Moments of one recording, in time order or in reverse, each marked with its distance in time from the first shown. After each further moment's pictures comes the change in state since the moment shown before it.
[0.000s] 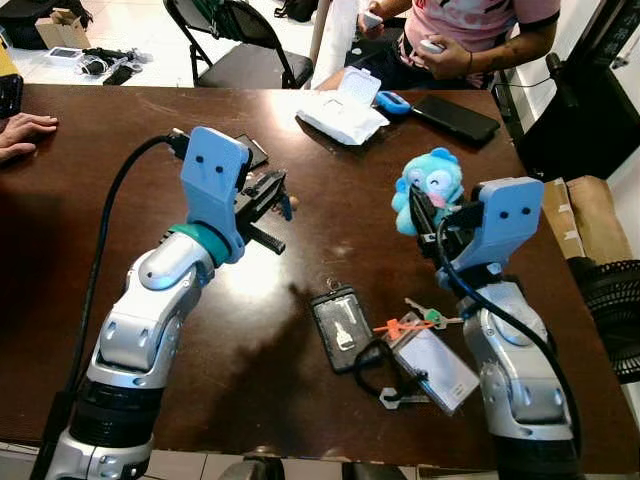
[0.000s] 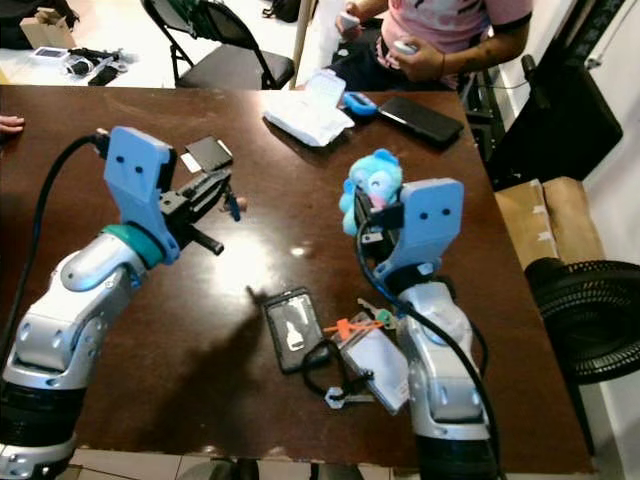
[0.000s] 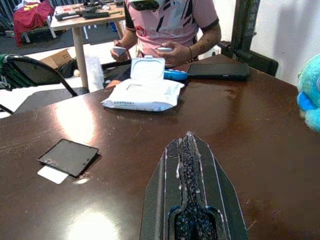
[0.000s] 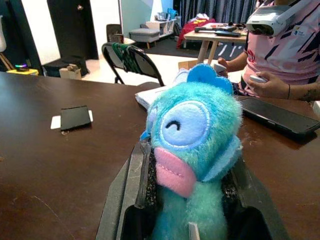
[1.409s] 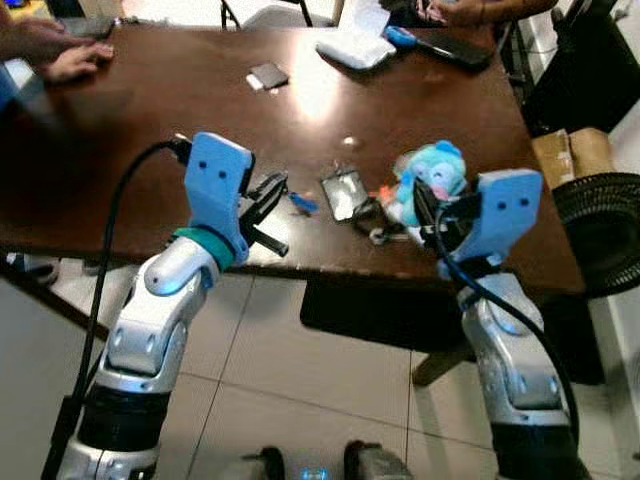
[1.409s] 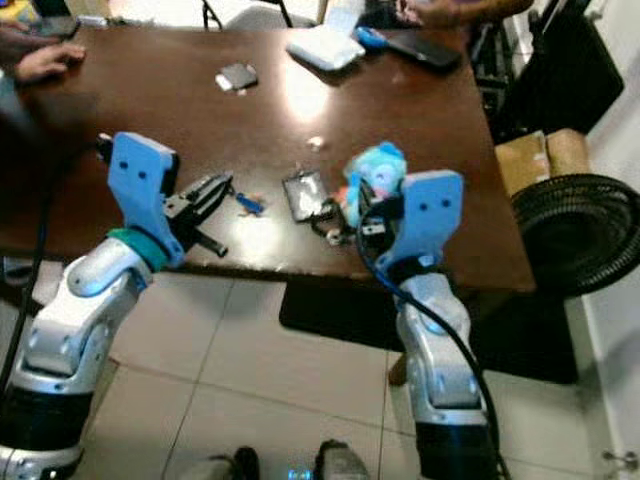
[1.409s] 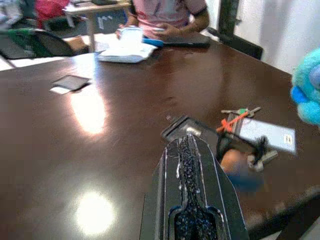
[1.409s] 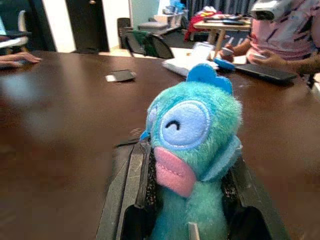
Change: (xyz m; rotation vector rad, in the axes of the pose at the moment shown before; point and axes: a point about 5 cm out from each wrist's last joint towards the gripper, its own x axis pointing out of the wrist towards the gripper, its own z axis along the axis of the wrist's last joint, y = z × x) left arm -0.002 0.001 -0.002 0.003 0.001 0.017; right arm 0.009 0.008 -0.006 0.029 -0.006 0.000
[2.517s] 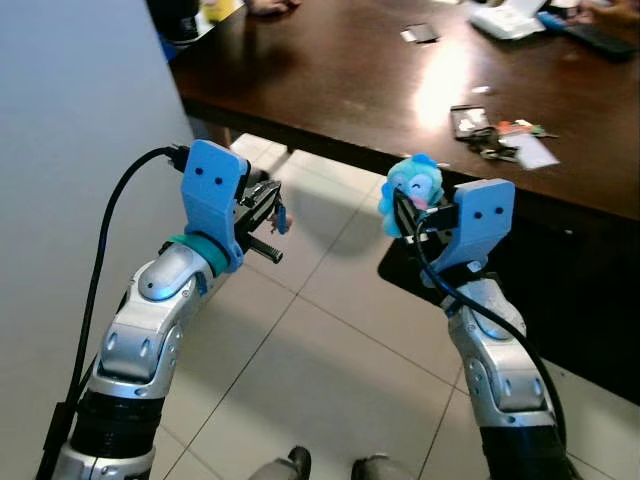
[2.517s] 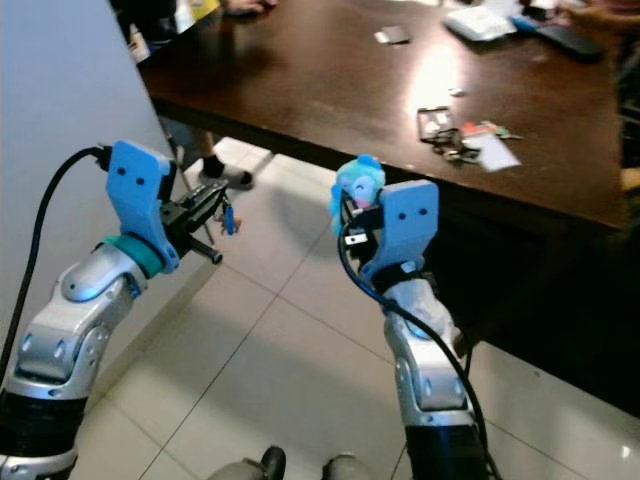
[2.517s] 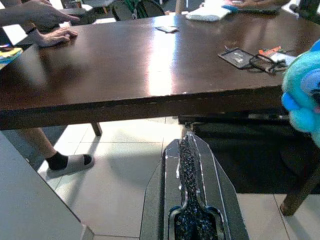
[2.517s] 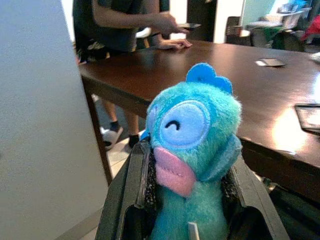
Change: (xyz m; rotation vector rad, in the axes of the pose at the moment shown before) left arm -0.002 -0.004 -0.004 -0.007 0.034 -0.009; right arm -0.001 0.004 -0.009 -0.011 0.031 0.033
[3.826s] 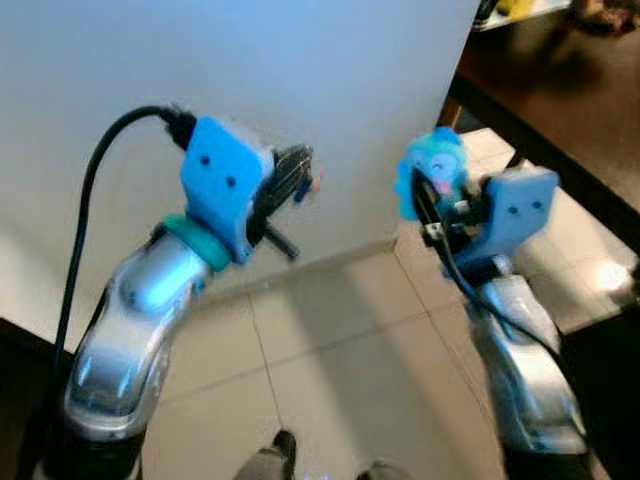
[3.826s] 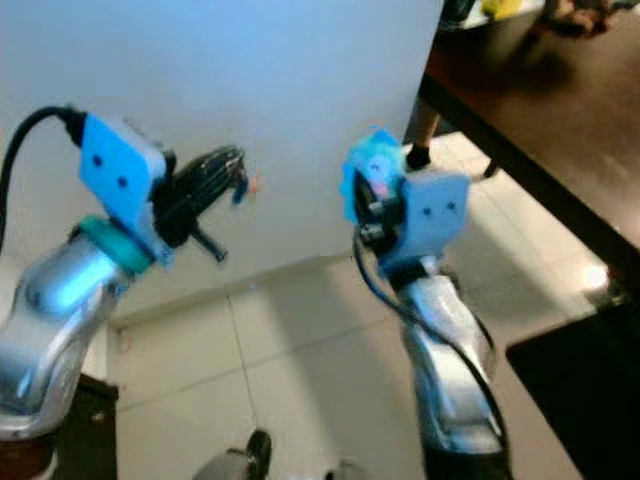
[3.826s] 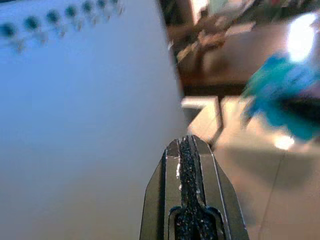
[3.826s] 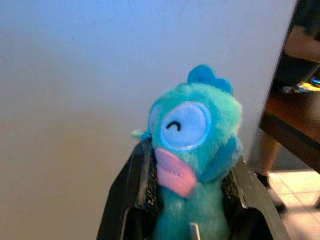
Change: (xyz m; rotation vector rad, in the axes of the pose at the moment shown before) left arm -0.036 -0.022 0.055 0.235 -0.165 -0.110; right arm -0.034 -0.015 0.032 -0.050 -0.085 -0.076
